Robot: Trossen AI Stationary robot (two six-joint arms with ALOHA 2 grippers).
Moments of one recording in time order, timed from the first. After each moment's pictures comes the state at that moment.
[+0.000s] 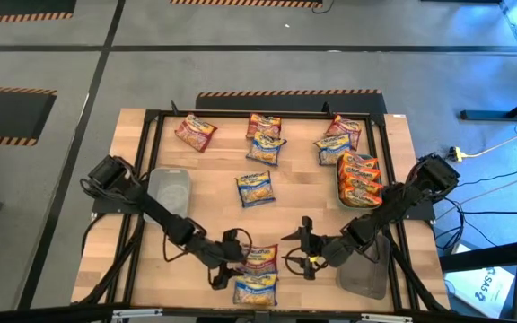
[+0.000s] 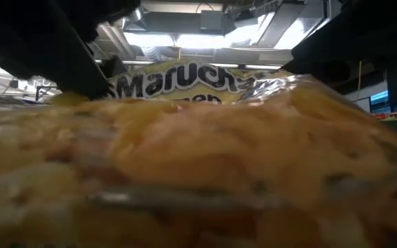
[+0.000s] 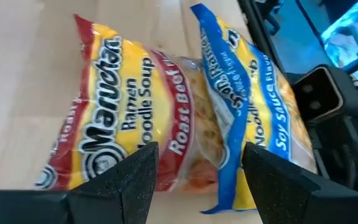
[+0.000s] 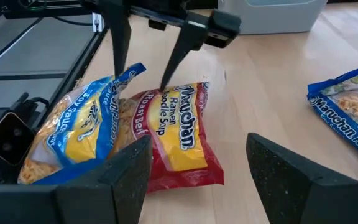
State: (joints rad) left arm -0.59 1.79 0.85 0.31 -0.20 -0.52; right arm 0.65 1.69 0.70 0.51 0.55 0.36
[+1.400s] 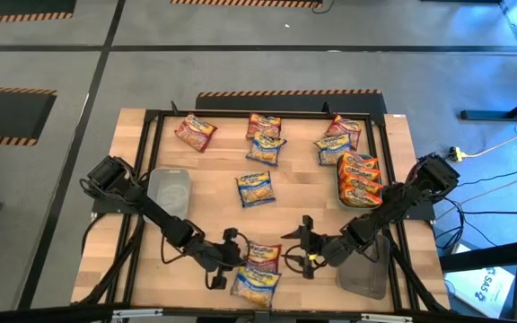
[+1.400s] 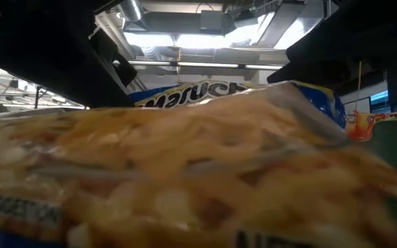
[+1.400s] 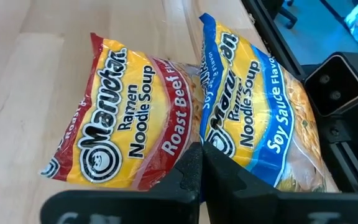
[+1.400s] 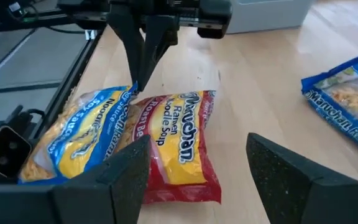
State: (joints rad) left arm -0.60 1.79 0.85 0.32 -0.30 -0.38; right arm 0.64 1.69 0.70 0.51 0.56 0.42
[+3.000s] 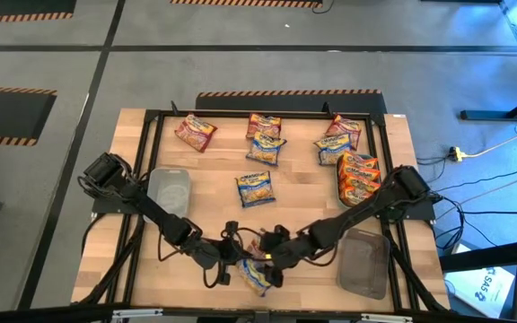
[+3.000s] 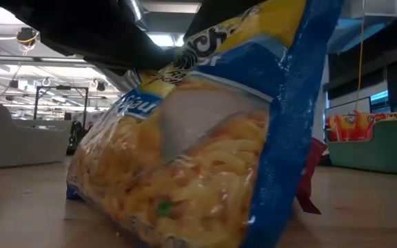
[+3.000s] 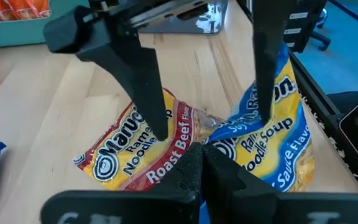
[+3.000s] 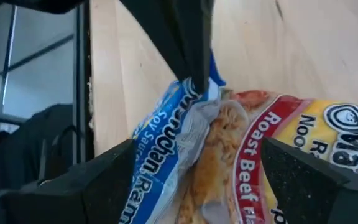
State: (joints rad) left arm -0.60 1.75 0.85 0.38 -0.48 -0.23; right arm 0.49 1.95 1.30 -0.16 0.14 0.75
